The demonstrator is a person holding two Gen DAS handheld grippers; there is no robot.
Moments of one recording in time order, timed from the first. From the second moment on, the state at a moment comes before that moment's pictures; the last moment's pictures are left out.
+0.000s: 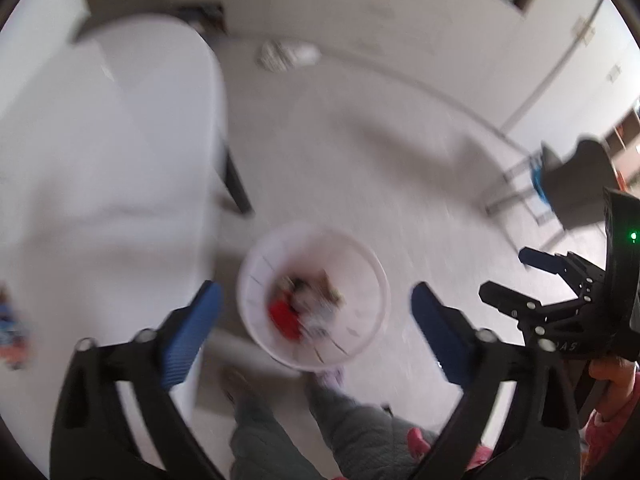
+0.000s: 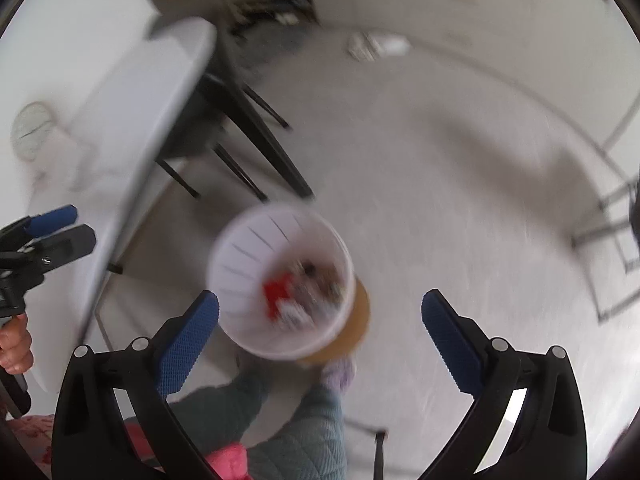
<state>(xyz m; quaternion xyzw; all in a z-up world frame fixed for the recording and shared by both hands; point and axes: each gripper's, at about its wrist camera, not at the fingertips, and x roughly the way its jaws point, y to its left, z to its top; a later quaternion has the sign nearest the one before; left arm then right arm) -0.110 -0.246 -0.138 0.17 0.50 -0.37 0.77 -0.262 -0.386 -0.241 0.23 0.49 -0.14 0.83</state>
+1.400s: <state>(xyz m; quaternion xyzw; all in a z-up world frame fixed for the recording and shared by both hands) 0.001 0.199 -0.093 -0.05 0.47 -0.01 0.88 0.095 0.016 -0.199 -0.03 0.56 0.19 0.81</state>
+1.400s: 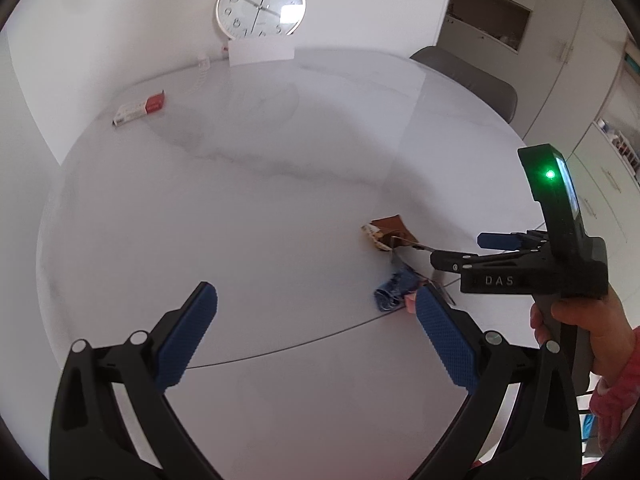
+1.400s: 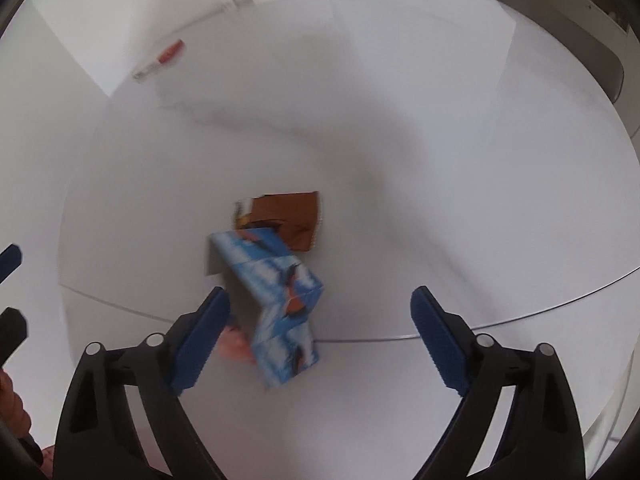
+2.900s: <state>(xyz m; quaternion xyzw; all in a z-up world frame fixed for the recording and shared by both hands) 0.064 0.117 -0.194 0.00 0.54 -0.20 0.82 0.103 -0.065 -0.186 0.08 0.53 0.15 0.83</state>
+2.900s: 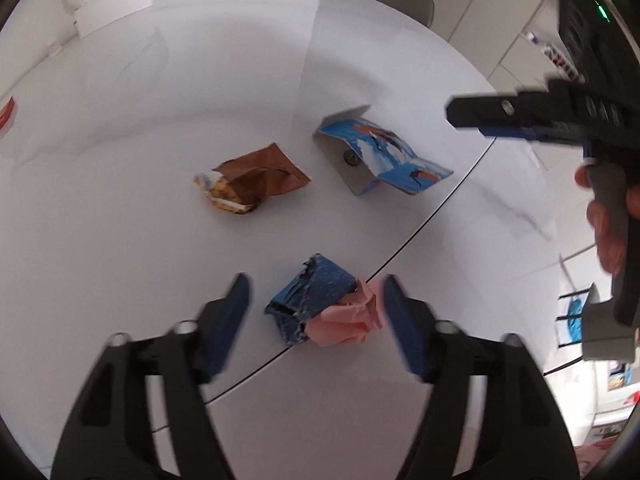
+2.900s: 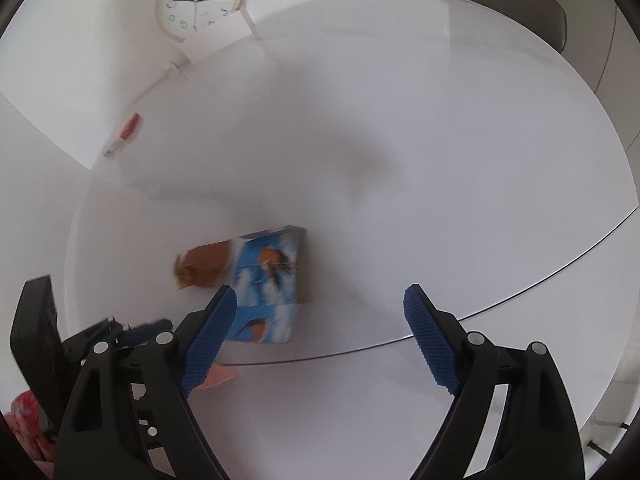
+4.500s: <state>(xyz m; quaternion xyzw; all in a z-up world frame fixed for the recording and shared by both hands) 0.139 0.135 -0.194 0.12 0.50 -0.31 0.80 0.133 0.008 -0.235 0.01 0.60 0.13 0.79</state>
